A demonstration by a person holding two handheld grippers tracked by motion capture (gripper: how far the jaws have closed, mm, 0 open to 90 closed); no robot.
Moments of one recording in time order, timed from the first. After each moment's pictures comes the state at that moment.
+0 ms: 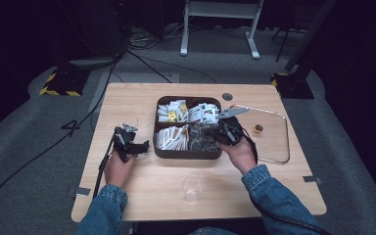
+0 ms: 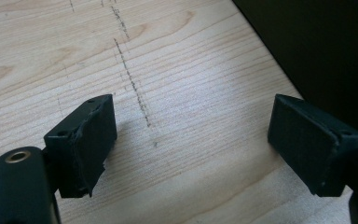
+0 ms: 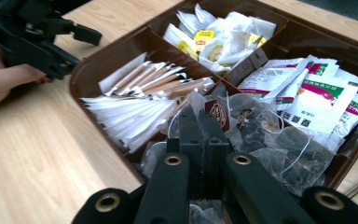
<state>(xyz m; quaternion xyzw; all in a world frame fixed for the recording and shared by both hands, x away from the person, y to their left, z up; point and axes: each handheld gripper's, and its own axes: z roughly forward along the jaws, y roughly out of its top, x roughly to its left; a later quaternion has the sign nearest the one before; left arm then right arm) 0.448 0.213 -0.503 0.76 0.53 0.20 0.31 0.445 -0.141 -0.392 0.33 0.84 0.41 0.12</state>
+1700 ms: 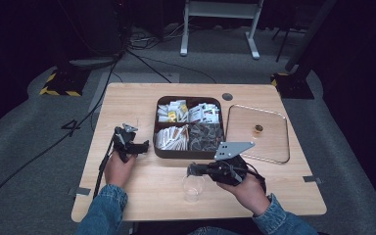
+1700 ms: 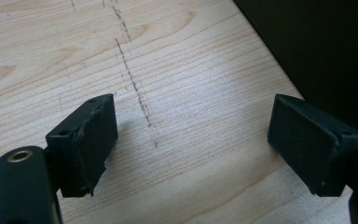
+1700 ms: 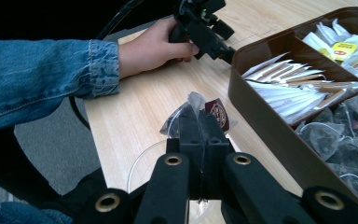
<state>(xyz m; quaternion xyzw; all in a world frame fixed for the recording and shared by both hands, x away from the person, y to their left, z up) 0.447 0.212 -0.503 0.76 0.53 0.21 0.31 0.326 -0.130 -0.367 0.20 0.87 0.45 0.05</state>
